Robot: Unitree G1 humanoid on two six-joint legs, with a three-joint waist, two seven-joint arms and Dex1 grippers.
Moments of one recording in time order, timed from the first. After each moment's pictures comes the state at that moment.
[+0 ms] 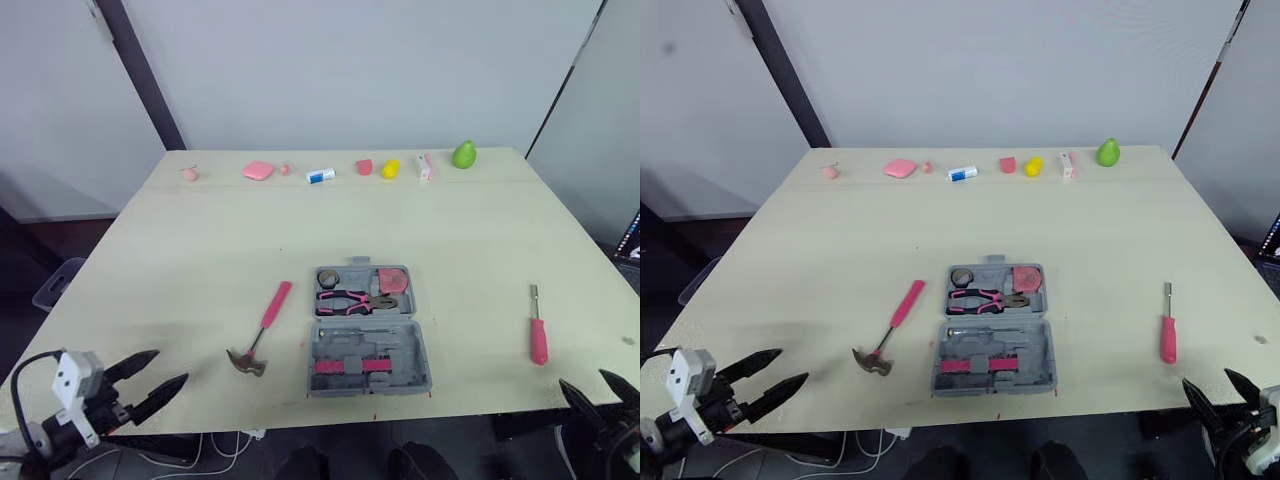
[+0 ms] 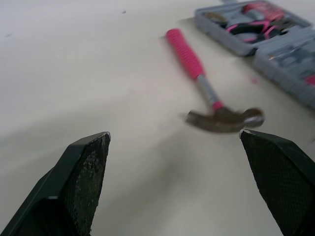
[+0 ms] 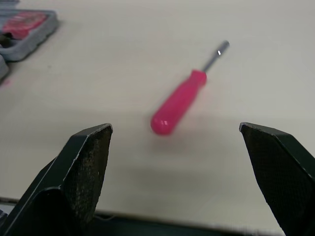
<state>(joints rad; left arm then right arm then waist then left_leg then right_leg) 0.28 0.71 0.50 0.24 -0.54 0.01 -1.21 0.46 -0.45 -0.55 0.00 0.51 -0.05 0.85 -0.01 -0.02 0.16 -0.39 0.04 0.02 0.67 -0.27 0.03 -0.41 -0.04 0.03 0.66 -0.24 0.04</state>
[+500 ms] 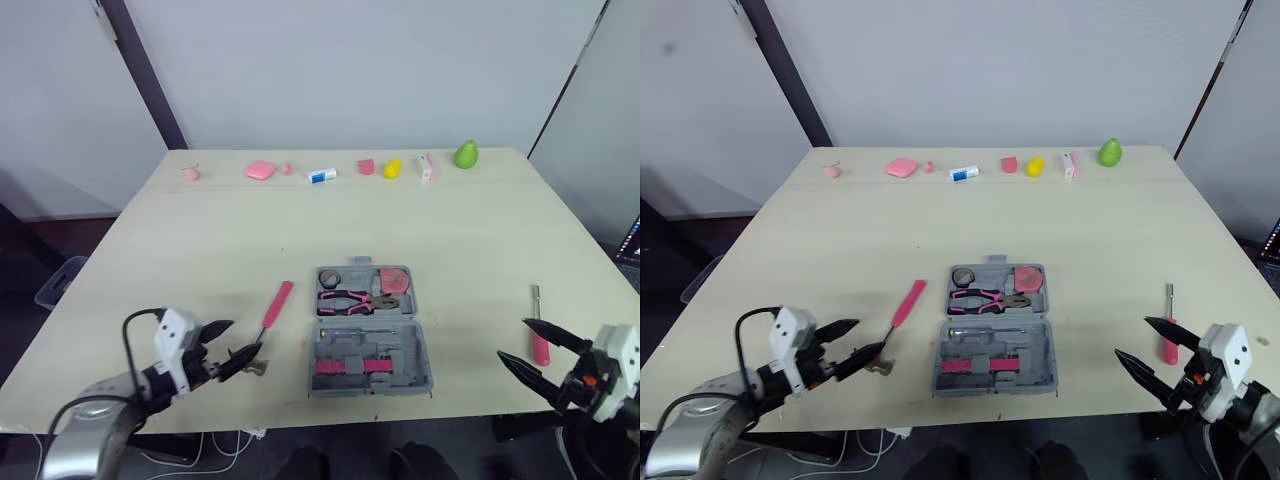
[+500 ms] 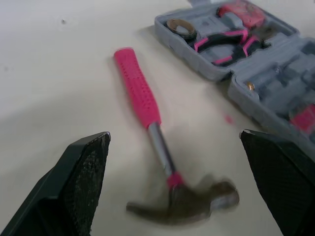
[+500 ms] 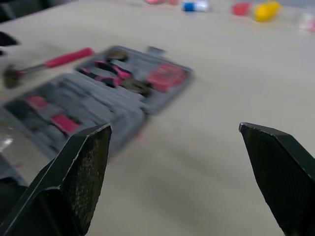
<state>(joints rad) 0.15 0.61 0.24 -0.15 -0.45 0.36 -0.81 0.35 -0.64 -0.36 -0.37 0.61 0.16 0.97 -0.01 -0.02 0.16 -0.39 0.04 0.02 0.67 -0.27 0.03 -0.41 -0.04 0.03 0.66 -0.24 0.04</state>
